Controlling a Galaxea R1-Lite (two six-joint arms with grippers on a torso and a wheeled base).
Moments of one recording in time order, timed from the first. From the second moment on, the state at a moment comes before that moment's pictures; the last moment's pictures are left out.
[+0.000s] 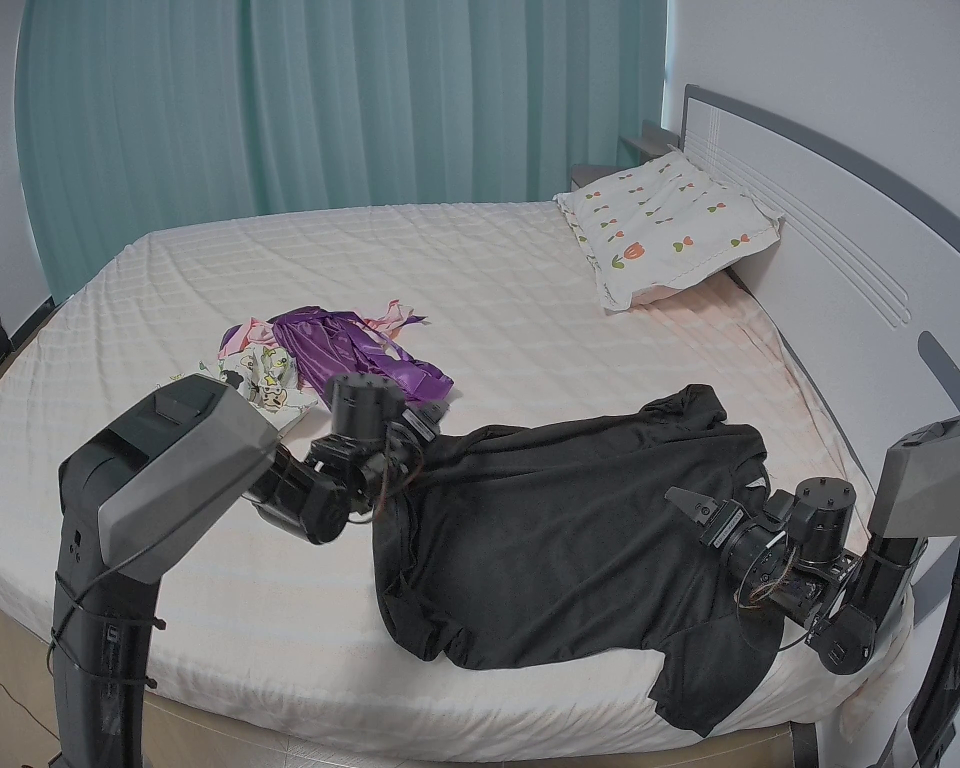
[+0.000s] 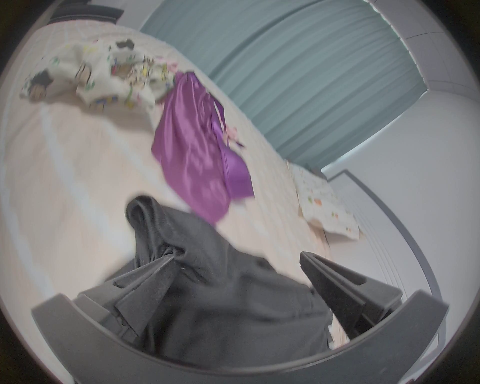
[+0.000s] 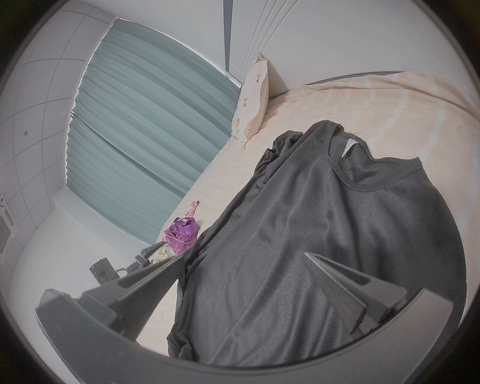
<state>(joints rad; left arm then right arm) -0.41 2.41 -1.34 -0.71 0.13 -0.97 0.35 2.12 -0.28 -1.55 -0.05 0.88</state>
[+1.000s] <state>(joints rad) -0.28 2.26 -1.19 -0.60 0.09 -0.94 0.35 2.14 -0.27 -1.55 -0.05 0.88</state>
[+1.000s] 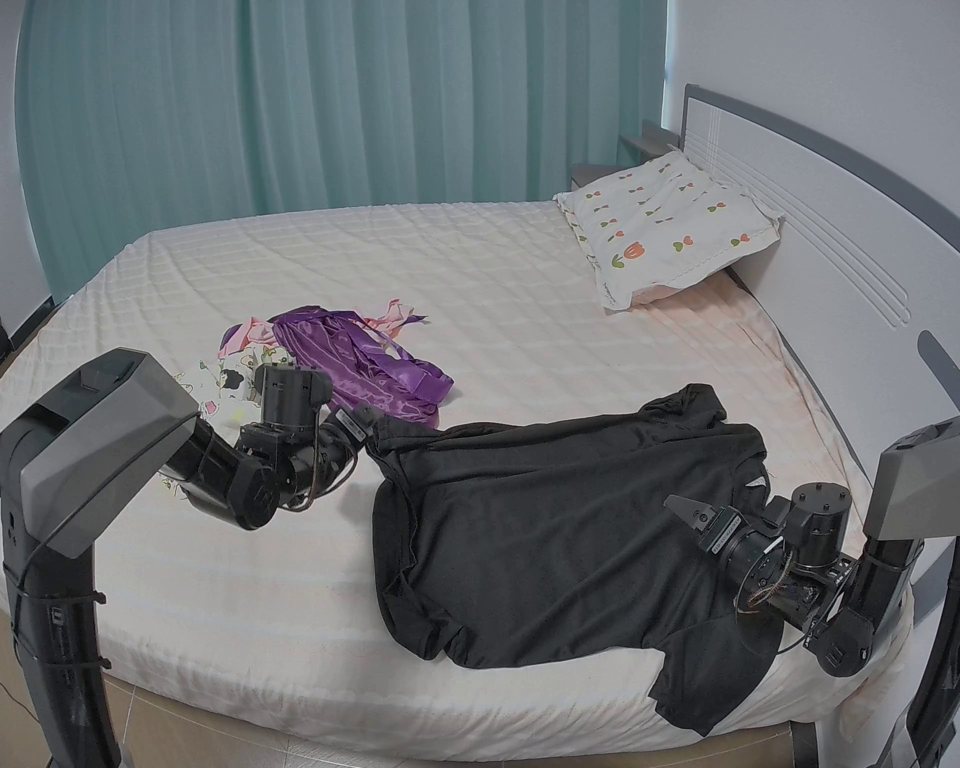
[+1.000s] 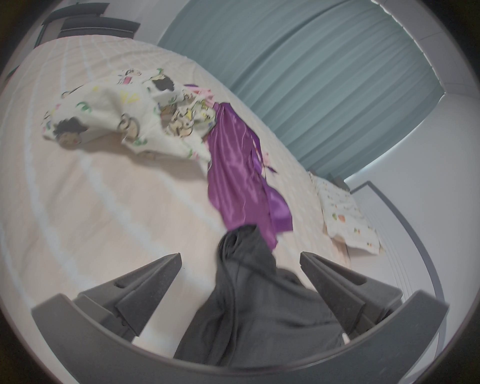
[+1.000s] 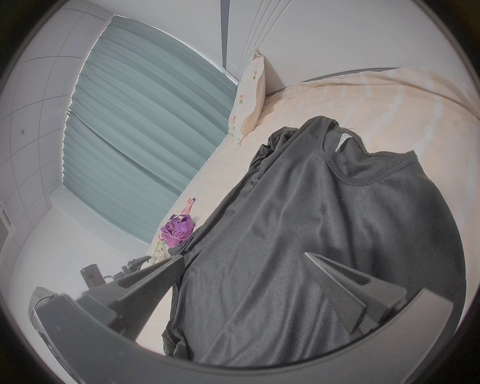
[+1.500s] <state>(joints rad) -0.57 2.08 -0.88 -0.49 0.05 -0.92 0.35 2.13 -0.26 -1.55 -0.05 0.88</state>
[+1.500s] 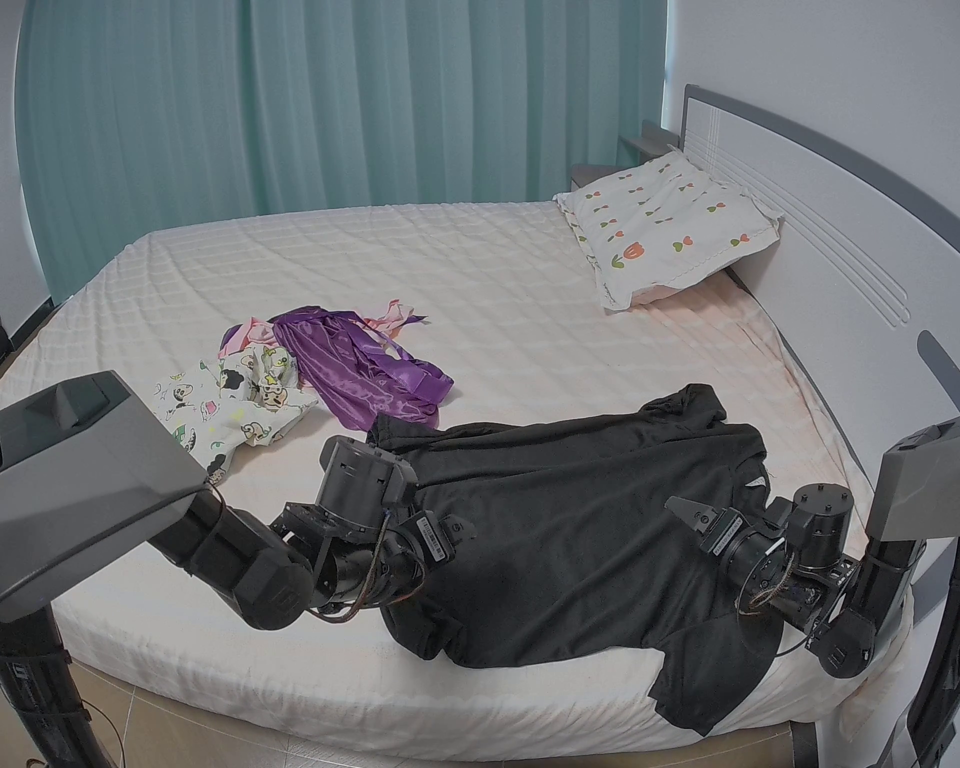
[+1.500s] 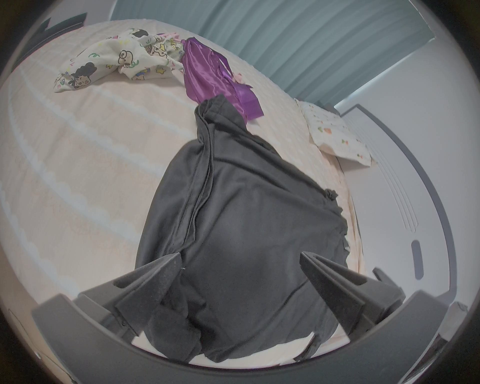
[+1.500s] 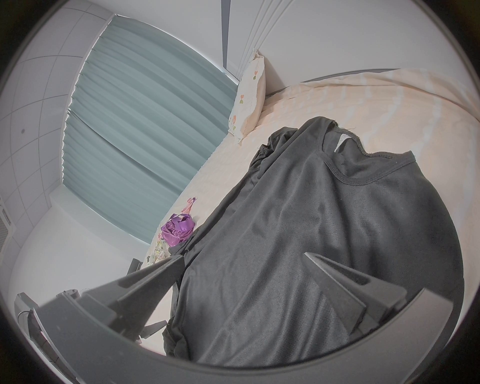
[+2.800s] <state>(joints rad) -0.59 1.95 -0.58 -0.64 0.05 -0.96 0.36 2.13 -0.26 -1.55 -0.05 0.88</state>
